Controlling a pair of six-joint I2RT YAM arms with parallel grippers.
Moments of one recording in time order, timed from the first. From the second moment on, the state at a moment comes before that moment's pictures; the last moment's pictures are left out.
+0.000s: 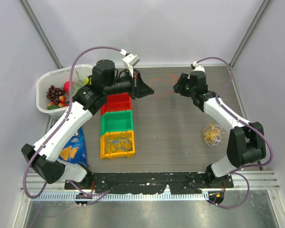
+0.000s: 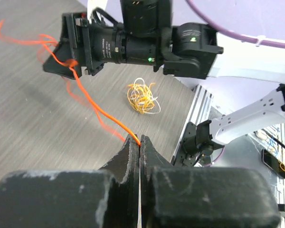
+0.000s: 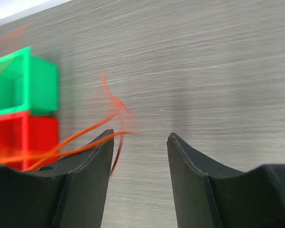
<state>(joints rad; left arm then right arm) -0.62 1.40 1.54 -0.38 0.59 -0.34 0.31 1.53 1.13 -0.08 0.00 0.46</state>
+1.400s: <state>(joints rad) -0.62 1.24 1.48 -0.51 0.08 -0.25 0.23 1.59 1.11 -0.20 -0.07 0.47</state>
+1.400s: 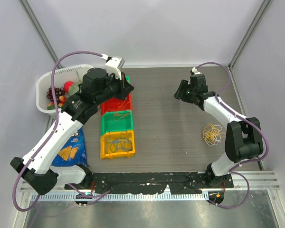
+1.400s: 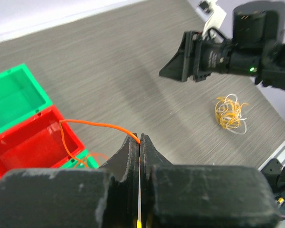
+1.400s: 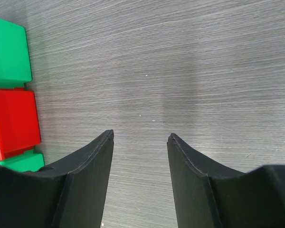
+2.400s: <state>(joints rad) -0.62 1.19 1.16 -0.63 -0.10 -0.29 0.23 1.62 1.14 -0.22 -0.07 0.47</state>
